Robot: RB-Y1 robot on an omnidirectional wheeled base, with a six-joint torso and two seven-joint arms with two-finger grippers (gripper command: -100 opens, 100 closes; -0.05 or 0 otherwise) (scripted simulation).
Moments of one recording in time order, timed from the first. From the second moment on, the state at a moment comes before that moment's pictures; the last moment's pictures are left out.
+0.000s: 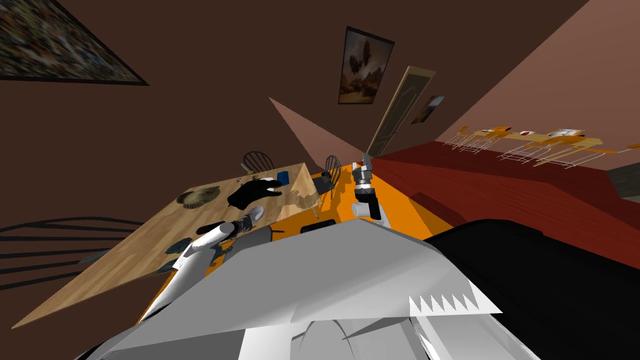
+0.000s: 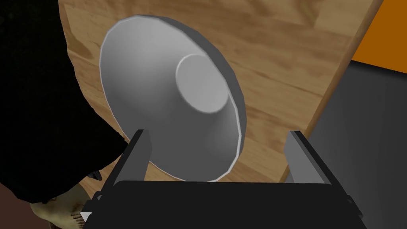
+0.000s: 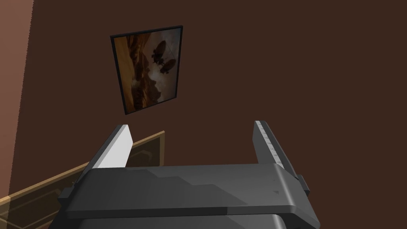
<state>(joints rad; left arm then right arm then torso) 0.04 0.64 0.24 -1.13 0.78 0.79 -0.24 0.46 0.00 -0.06 -2.26 0.02 -0.35 -0.08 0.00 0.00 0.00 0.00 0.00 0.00</state>
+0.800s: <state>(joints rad) 0.02 0.60 0.22 -1.05 0.76 0.74 -0.25 0.46 0.00 -0.06 -2.26 0.02 -0.35 -0.08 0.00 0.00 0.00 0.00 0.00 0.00</state>
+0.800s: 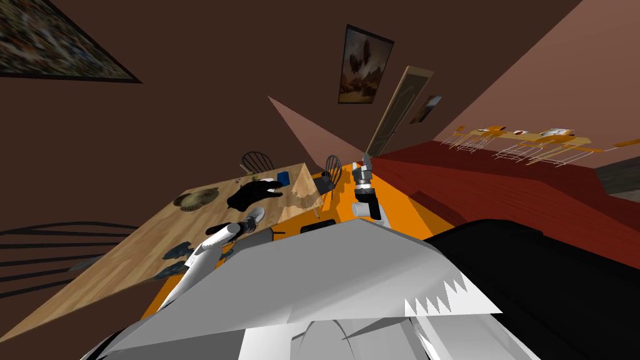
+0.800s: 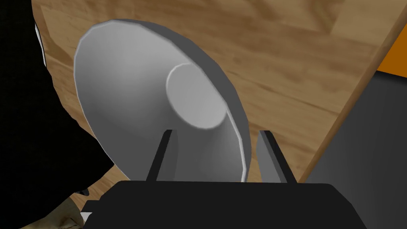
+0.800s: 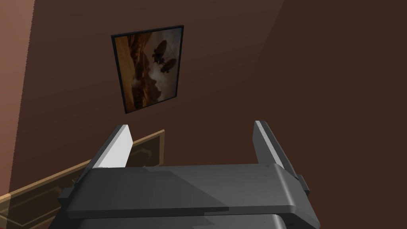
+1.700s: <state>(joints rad) 0.04 0.63 0.23 -1.10 0.78 0.78 -0.24 0.46 0.00 -0.06 -2.26 0.02 -0.35 -0.08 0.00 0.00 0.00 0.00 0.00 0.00</state>
